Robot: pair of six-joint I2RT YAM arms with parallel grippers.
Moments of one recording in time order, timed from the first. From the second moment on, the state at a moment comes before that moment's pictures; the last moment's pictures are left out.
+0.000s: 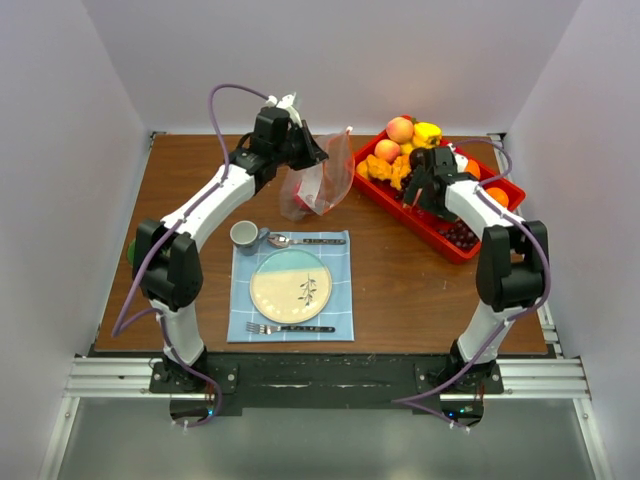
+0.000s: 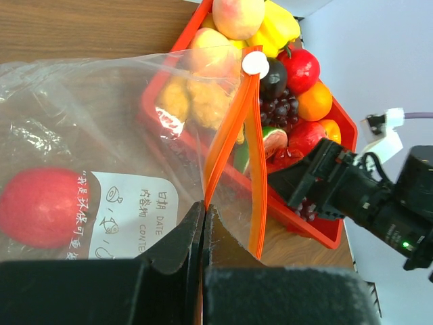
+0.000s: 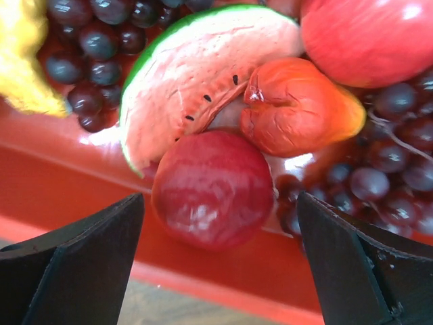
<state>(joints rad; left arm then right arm) -0.45 1.87 1.67 -0.23 0.21 -0.64 0.14 1.79 1.33 -0.53 0.32 0.54</state>
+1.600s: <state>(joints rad) -0.45 1.88 1.67 -0.23 0.23 -0.64 0.56 1.70 1.71 -0.50 0.24 0.55</state>
